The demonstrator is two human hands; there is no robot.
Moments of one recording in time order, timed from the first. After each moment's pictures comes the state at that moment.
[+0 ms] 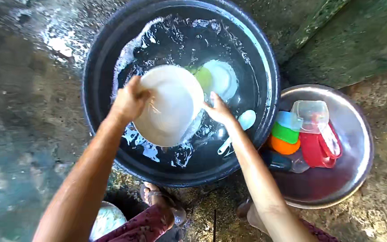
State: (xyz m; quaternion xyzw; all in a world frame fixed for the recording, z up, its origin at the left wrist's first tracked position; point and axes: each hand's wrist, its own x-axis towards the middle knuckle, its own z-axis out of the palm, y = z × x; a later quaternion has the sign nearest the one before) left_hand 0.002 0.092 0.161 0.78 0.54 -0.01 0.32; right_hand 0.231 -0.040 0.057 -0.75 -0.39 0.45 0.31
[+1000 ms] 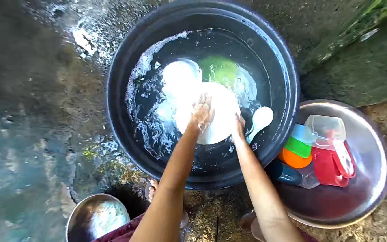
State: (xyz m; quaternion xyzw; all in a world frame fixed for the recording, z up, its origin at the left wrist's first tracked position) left_hand 0.088 0.045 0.007 0.86 0.42 -0.02 0.28; right_hand 0.197 -0.063 0.008 -0.77 -0.08 0.38 0.51
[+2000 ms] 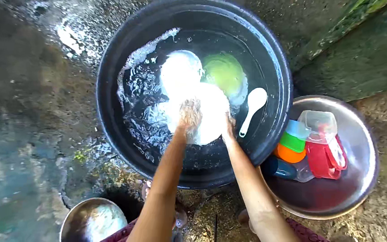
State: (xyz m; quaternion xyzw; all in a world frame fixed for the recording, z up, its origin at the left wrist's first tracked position) left_hand 0.055 0.039 0.002 0.87 0.42 -0.02 0.25; right_hand 0.182 -0.065 -0.002 -0.78 -0.11 0.39 0.48
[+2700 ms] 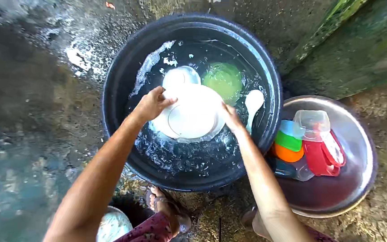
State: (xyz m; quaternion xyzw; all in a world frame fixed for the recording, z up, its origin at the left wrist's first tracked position) left_hand 0.010 0.114 0.152 0.78 0.47 -0.03 0.41; right_hand 0.234 -0.047 0.046 -0.70 -0.33 0.41 0.49
